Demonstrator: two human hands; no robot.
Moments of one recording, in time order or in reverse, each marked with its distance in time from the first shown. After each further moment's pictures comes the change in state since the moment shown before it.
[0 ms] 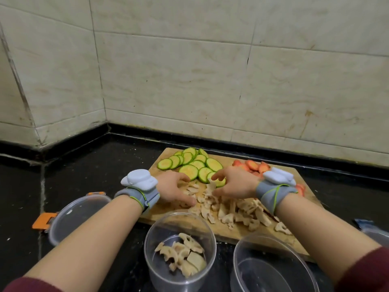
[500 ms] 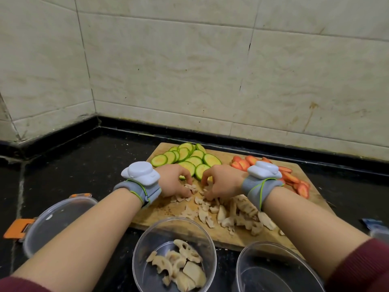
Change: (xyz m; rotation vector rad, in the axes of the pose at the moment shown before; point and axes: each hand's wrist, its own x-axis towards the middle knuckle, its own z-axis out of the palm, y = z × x) left_hand 0.027 0.007 -0.003 0.057 0.020 0.062; right_hand 0.031 -0.011 0.010 -0.059 -0.096 -0.047
